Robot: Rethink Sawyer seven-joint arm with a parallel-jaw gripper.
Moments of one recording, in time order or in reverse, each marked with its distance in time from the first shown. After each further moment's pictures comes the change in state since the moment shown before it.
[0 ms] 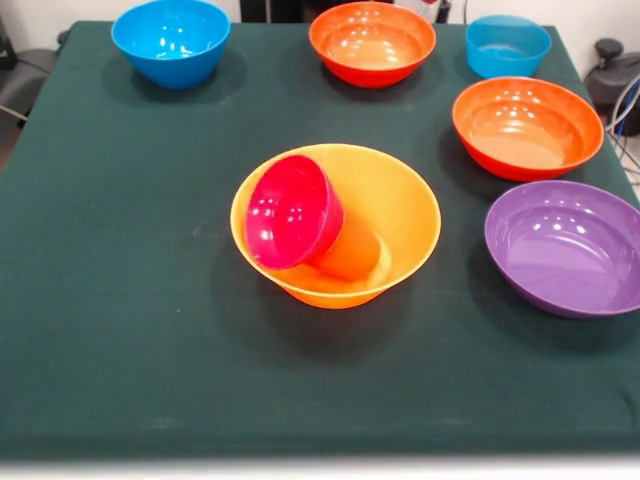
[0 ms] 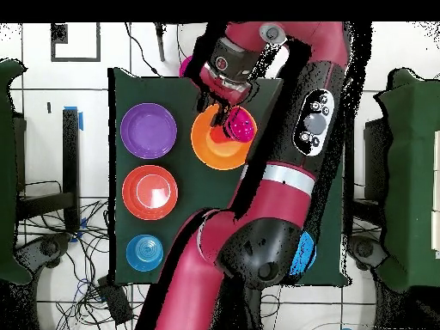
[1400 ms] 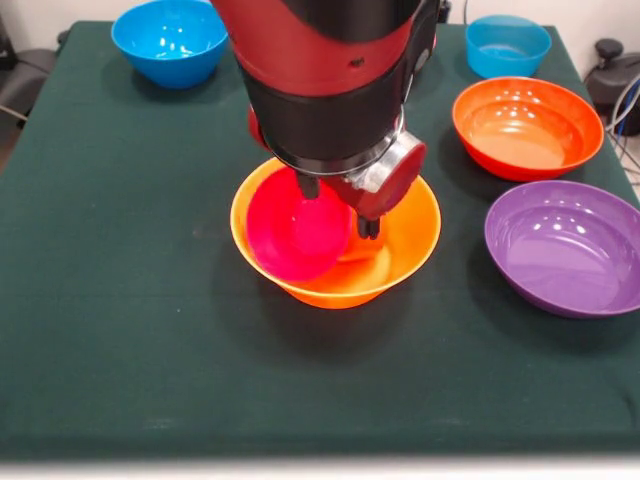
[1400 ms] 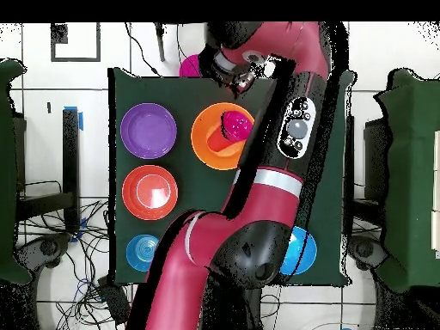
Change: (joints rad) arm 0.065 0.019 0.192 0.053 -0.297 -0.583 0.000
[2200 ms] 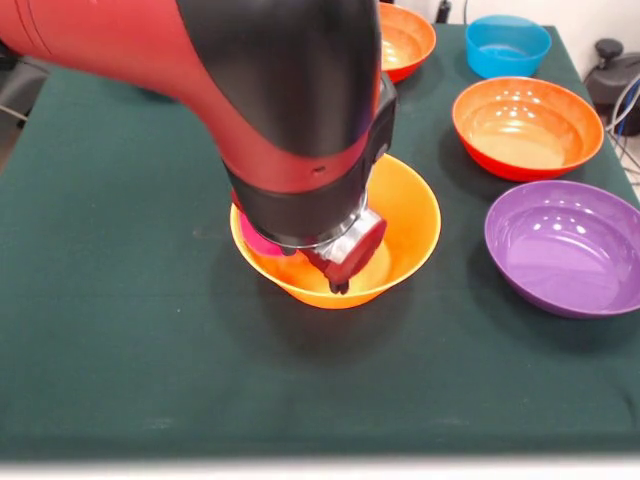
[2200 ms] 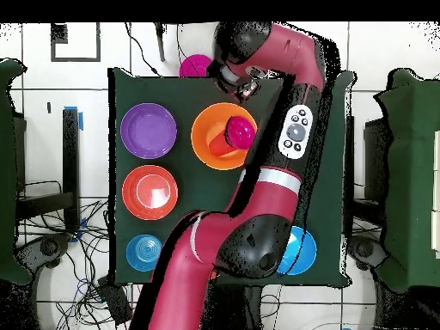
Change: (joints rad) arm -0.015 0.079 0.005 -0.001 -0.016 -0.115 0.000
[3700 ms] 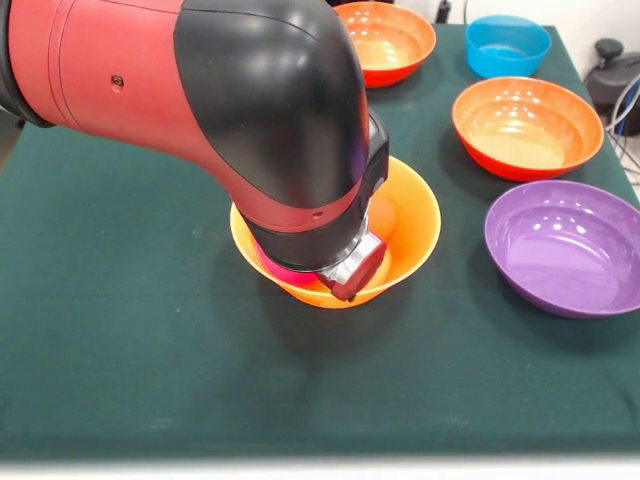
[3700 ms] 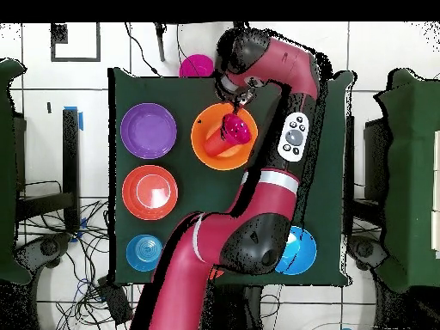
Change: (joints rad) arm 0.000 0.047 0.053 0.000 -0.013 0.000 0.000
